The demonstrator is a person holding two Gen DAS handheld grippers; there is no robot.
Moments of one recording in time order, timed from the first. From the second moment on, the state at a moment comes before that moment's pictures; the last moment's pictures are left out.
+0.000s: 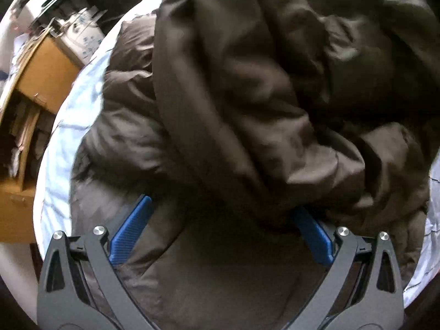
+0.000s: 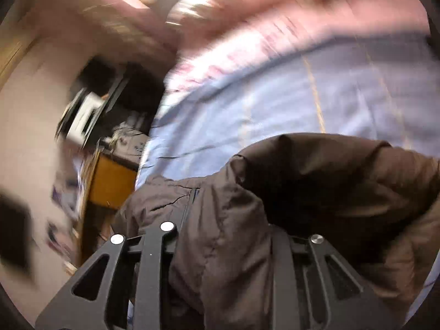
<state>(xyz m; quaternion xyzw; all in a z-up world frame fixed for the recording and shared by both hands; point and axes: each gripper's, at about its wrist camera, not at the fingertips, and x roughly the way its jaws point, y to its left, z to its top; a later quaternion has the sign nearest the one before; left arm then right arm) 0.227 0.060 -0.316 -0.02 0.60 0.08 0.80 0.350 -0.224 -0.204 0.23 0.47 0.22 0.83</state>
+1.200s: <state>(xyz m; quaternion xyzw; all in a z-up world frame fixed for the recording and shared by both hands) 0.090 0.126 -0.260 -0.06 0.56 0.07 0.82 -0.073 -0.304 -0.204 -0.13 0.46 -0.10 0.87</state>
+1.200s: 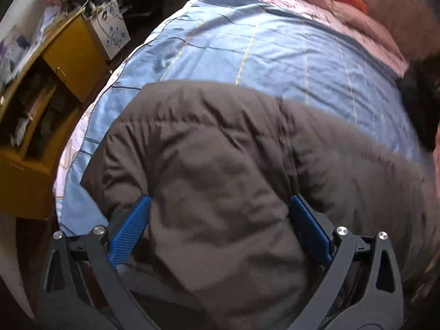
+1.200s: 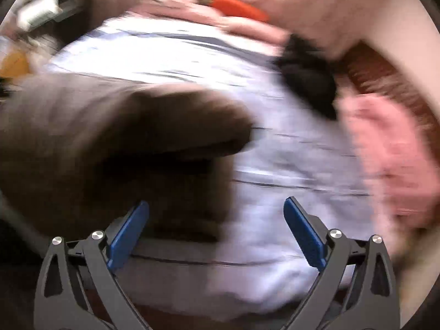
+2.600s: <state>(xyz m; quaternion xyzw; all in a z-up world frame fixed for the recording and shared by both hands) -0.033 0.060 -0.276 0.01 0.43 -0.02 0.90 -0.089 -0.232 -0.250 0.05 0.42 0.11 0.90</state>
